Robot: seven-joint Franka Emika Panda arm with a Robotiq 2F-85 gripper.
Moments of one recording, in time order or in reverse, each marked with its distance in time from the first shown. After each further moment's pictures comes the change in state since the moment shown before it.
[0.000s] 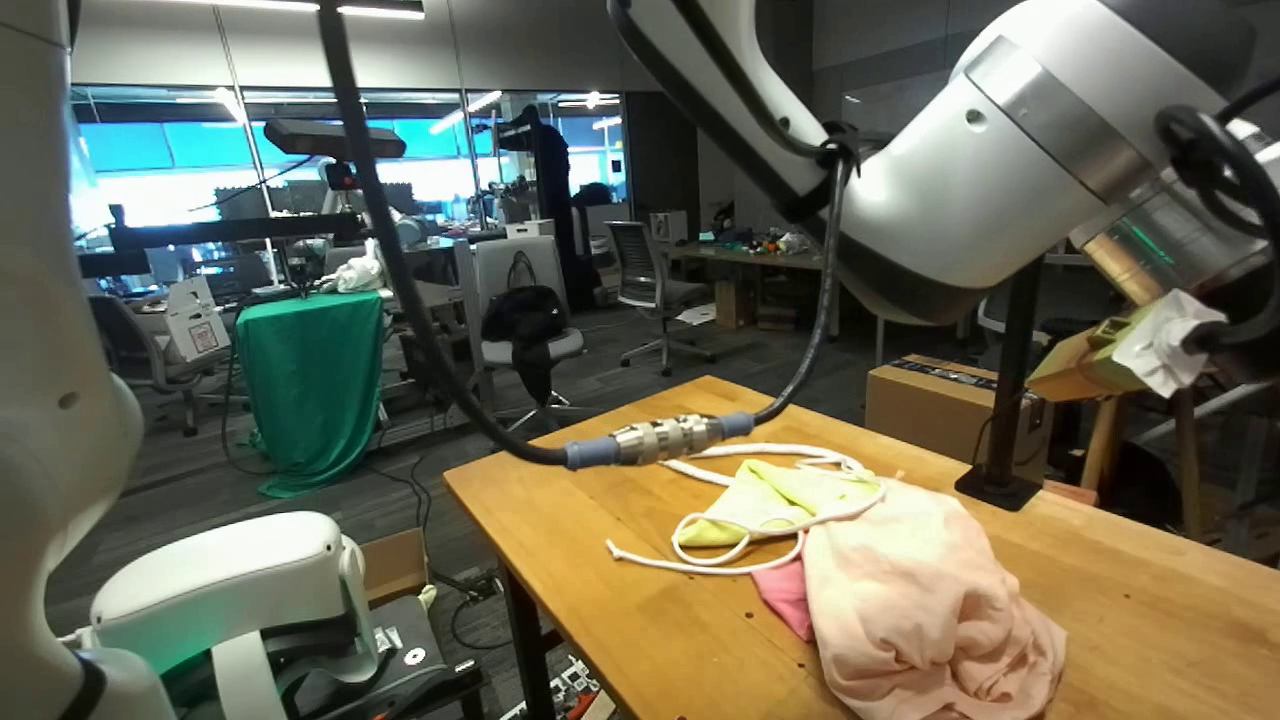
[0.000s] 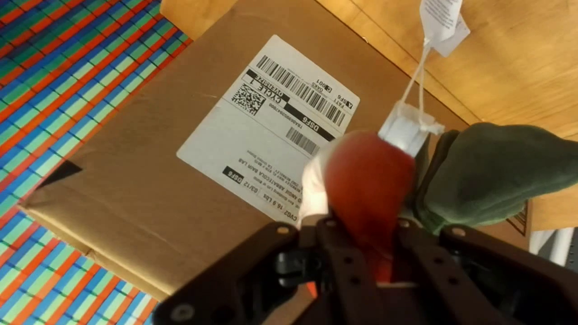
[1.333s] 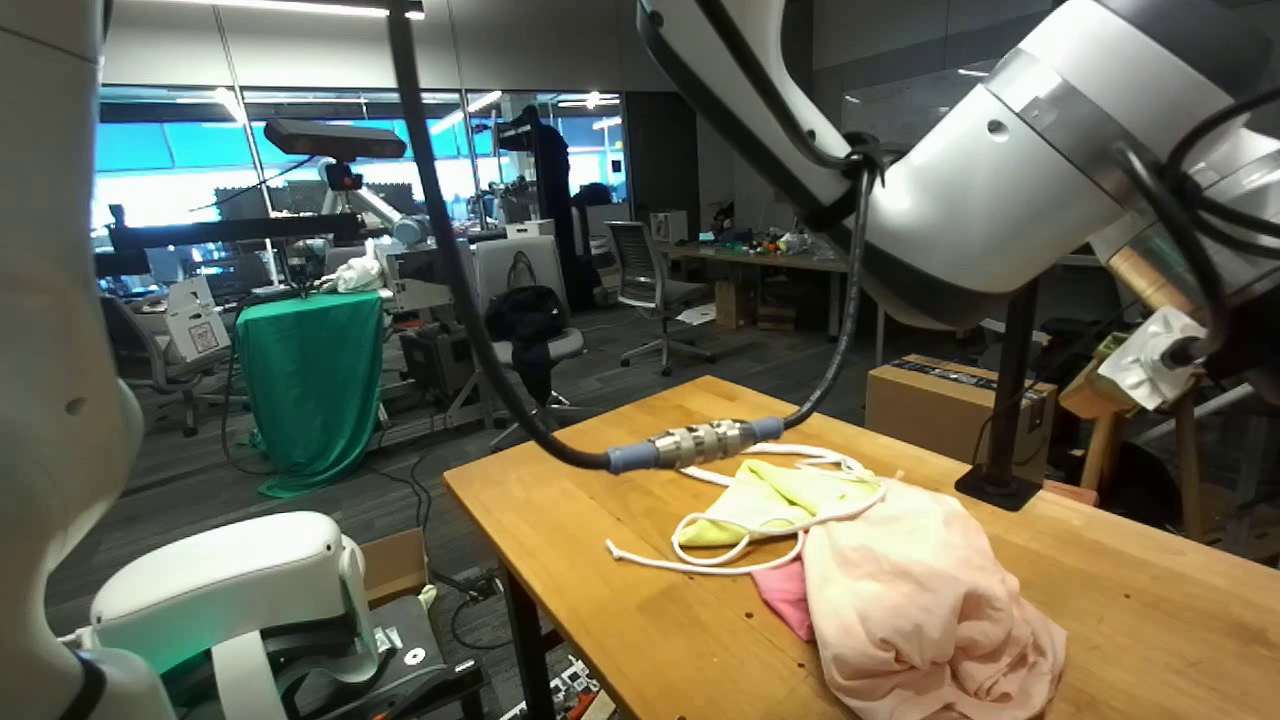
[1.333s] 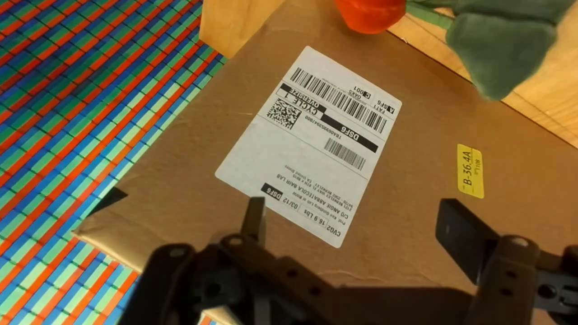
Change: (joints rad) arm 0.001 0.047 0.002 0.058 -0.007 -0.123 0.110
